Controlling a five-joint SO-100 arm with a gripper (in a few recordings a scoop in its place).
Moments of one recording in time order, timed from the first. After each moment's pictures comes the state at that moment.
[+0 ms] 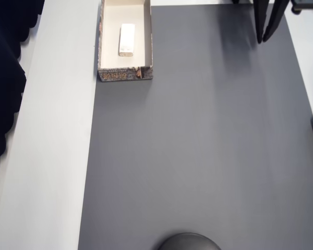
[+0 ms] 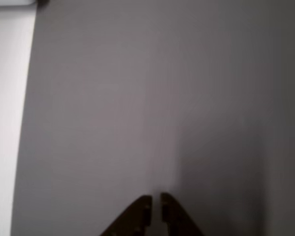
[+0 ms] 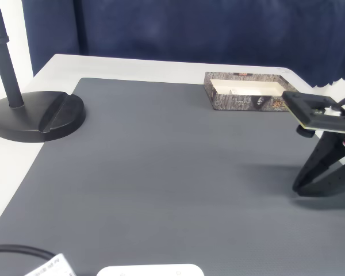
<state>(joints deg) 4.7 185.5 172.4 76.4 4.3</state>
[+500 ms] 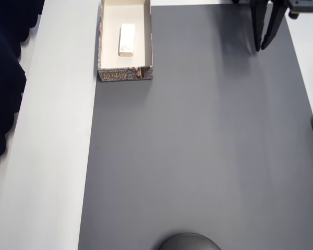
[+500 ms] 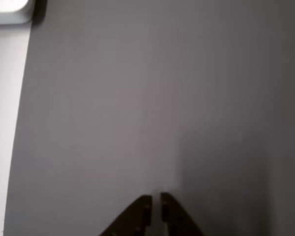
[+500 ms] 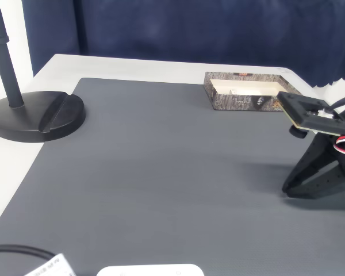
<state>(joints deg) 5.4 188.4 176.1 72.2 4.3</state>
